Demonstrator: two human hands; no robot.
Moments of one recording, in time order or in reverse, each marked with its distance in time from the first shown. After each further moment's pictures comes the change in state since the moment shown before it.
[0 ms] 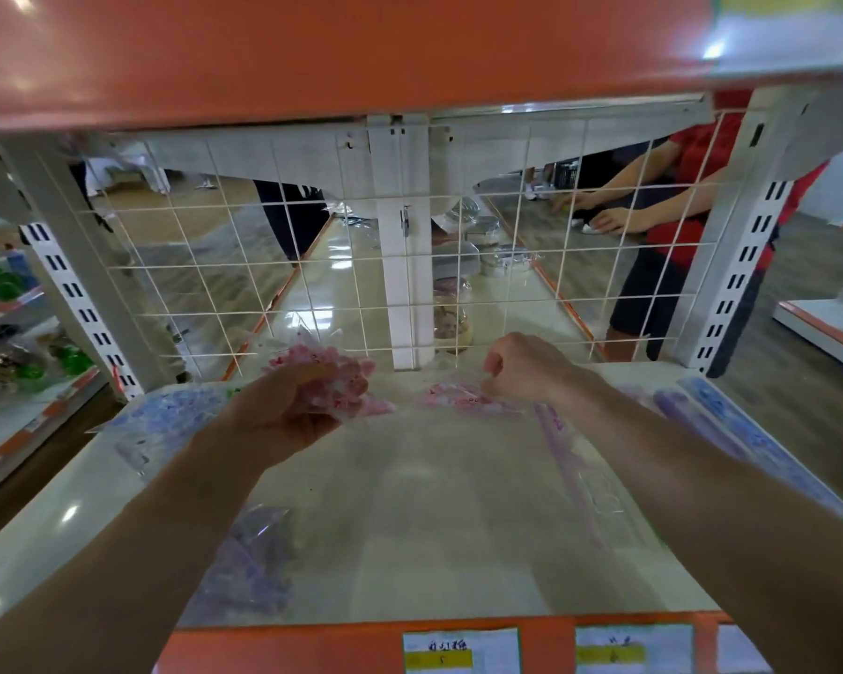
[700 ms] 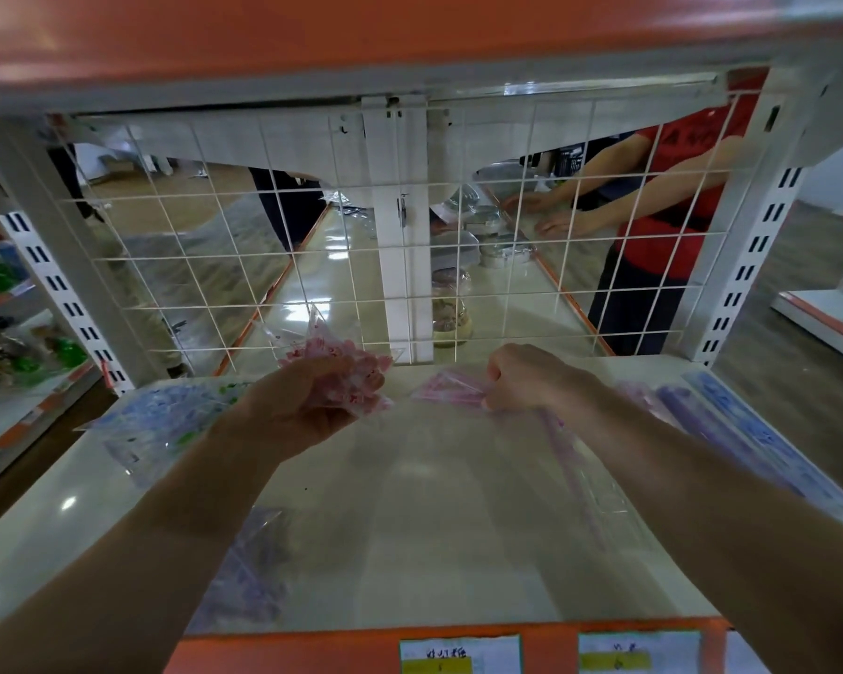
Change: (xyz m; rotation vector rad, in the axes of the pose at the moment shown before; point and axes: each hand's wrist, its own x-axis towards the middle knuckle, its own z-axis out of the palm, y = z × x) left_hand 0.023 -0.007 0.001 -0.032 -0.018 -0.055; right_hand 0.003 0.002 0.009 -0.186 -0.135 -0.010
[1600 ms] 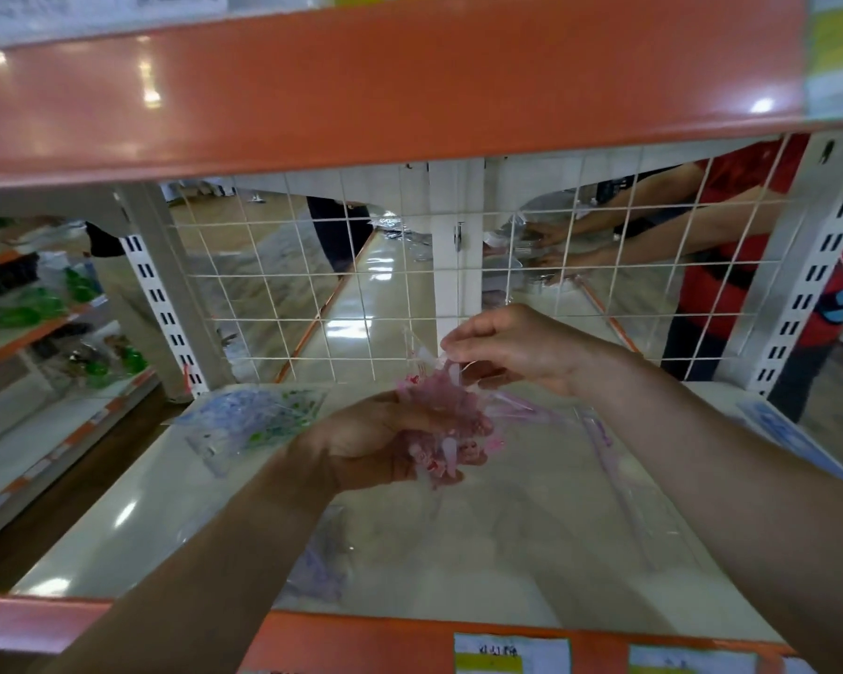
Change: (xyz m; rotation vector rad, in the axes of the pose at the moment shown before) left_hand -0.055 -0.009 0.029 0.326 -0.292 -0.109; right_hand -0.044 -0.071 -0.059 0.985 -0.141 -0.279
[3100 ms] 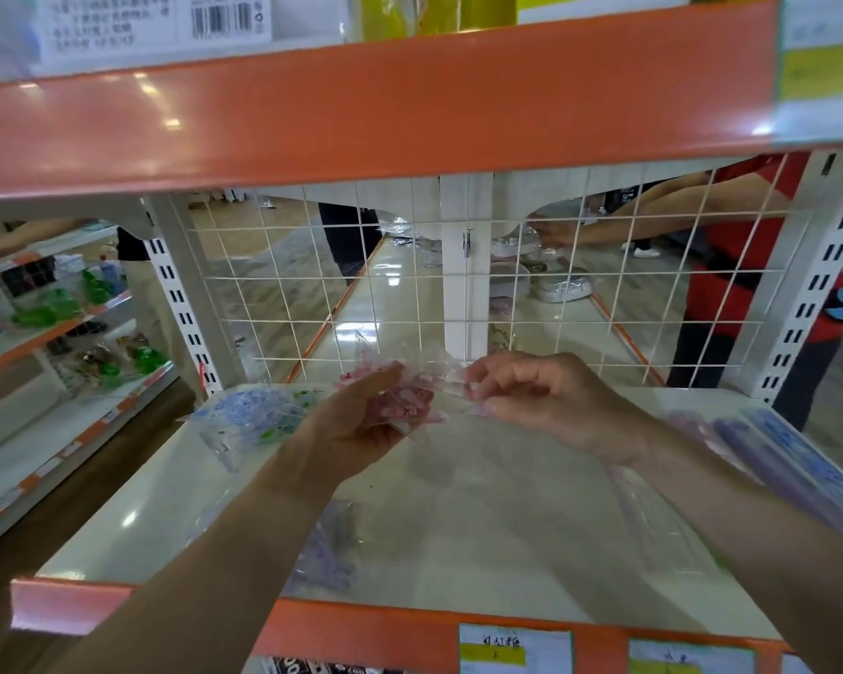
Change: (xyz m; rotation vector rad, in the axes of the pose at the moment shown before) left_hand 0.007 -0.002 -0.024 -0.494 0.310 0.182; right_hand -0.048 0.034 0.009 -0.036 0.068 -0.321
